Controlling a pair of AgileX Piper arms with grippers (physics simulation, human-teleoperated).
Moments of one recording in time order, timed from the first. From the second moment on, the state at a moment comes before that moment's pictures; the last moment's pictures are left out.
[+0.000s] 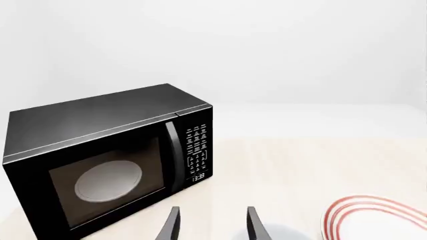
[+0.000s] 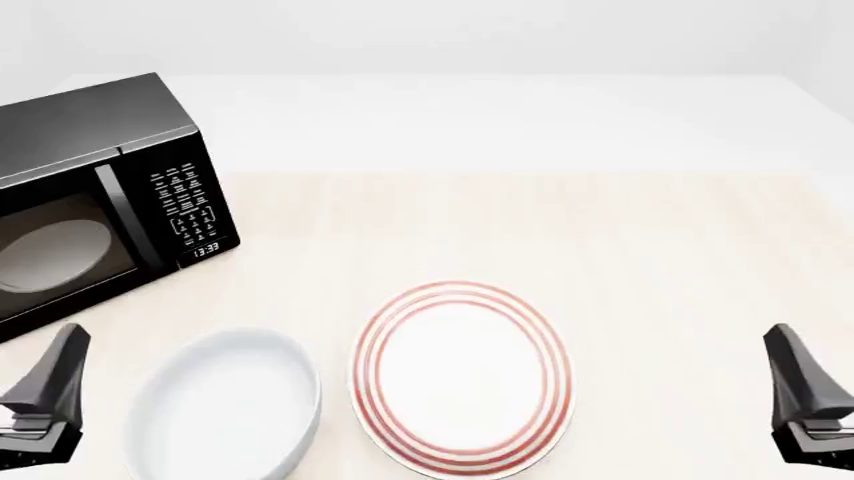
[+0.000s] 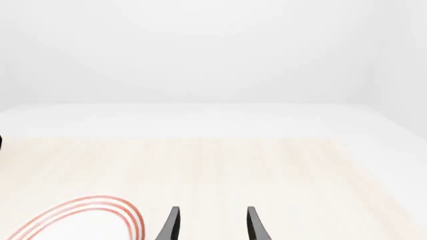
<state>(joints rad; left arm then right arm) 0.00 0.00 0.00 0.00 0.00 0.00 0.00 0.00 0.00 0.00</state>
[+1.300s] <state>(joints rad) 0.11 0.52 -0.09 -0.40 -0.01 0.00 0.02 -0.01 -0.01 0.00</state>
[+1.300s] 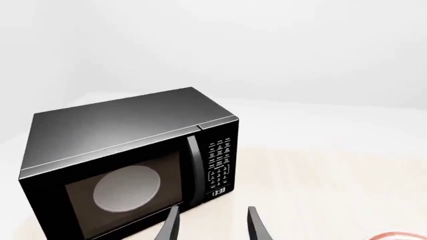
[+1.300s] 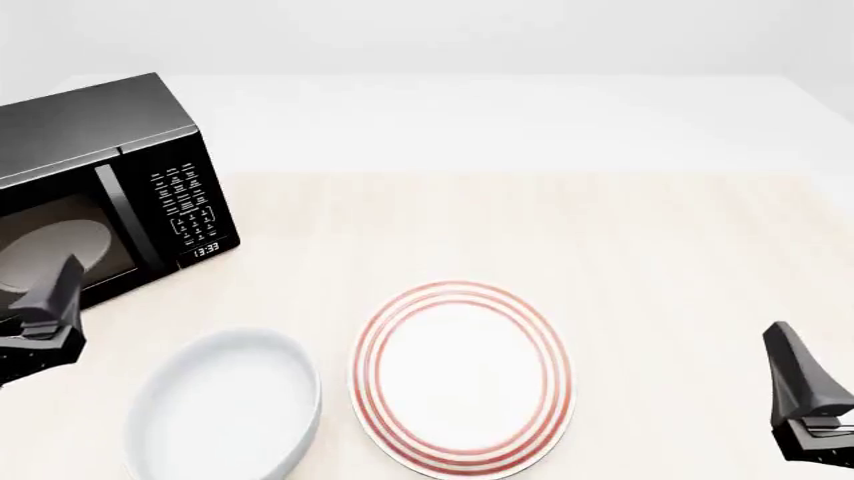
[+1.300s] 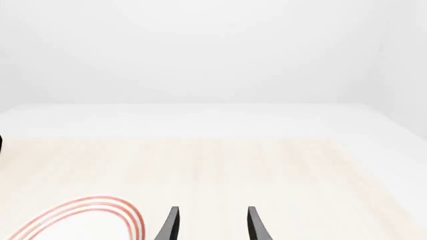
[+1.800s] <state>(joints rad) 0.12 0.80 -0.09 -0.63 0.04 0.00 0.02 -0.01 -0.01 0.00</state>
